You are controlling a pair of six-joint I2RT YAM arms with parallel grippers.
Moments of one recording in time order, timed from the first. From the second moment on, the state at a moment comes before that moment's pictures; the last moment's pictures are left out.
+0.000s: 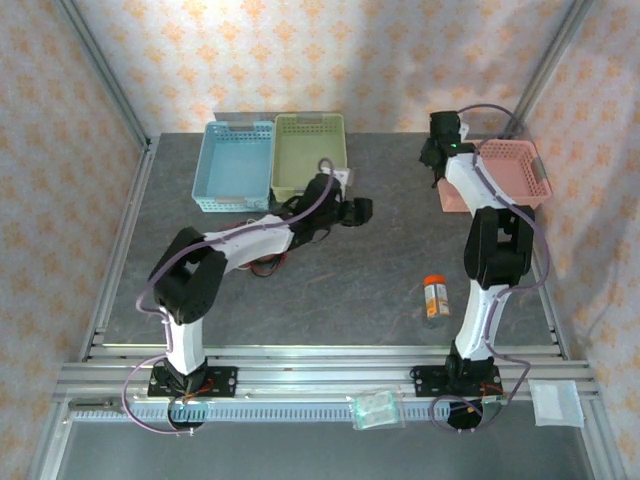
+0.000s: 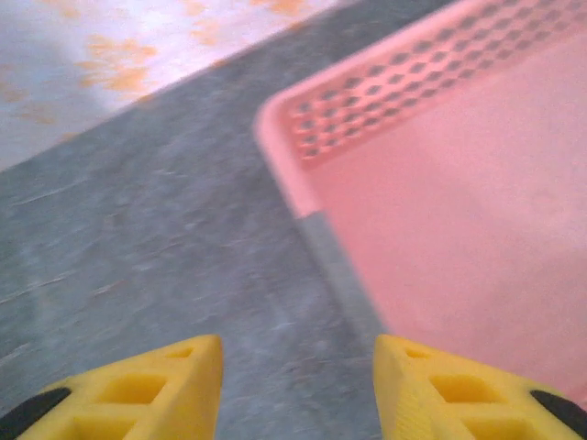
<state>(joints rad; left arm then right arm) -0.68 1.91 1.33 0.07 0.07 -0.54 0.07 2.01 1.71 -0.53 0.27 0.47</state>
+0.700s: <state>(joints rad) -0.75 2.02 1.42 0.11 0.08 -0.61 0.00 2.14 1.74 -0.63 0.12 0.47</state>
